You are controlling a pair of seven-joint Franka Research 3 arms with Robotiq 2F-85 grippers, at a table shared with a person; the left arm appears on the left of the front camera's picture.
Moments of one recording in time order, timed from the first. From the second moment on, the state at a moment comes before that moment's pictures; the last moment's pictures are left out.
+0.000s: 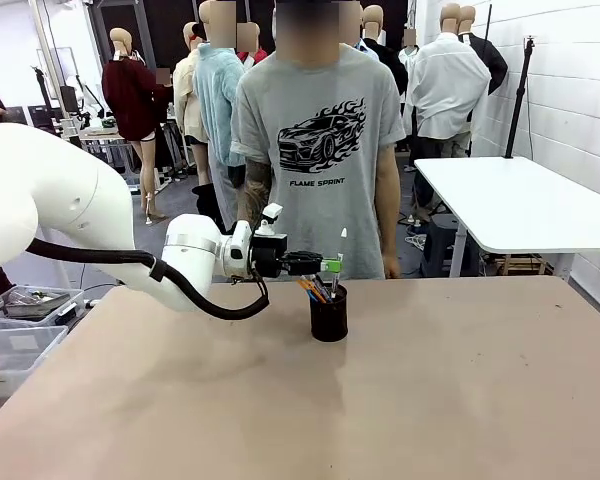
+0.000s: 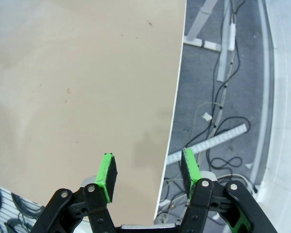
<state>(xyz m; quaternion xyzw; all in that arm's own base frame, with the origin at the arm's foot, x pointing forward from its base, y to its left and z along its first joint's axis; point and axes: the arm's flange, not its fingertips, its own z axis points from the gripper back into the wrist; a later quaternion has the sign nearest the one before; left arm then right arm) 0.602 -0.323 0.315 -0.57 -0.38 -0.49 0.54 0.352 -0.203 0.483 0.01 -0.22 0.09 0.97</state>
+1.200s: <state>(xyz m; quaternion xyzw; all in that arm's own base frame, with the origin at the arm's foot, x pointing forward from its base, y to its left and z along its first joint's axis) 0.612 -0.321 0.331 -0.53 -0.42 -0.51 0.53 0.352 -0.203 0.483 0.01 -0.22 0.09 0.97</state>
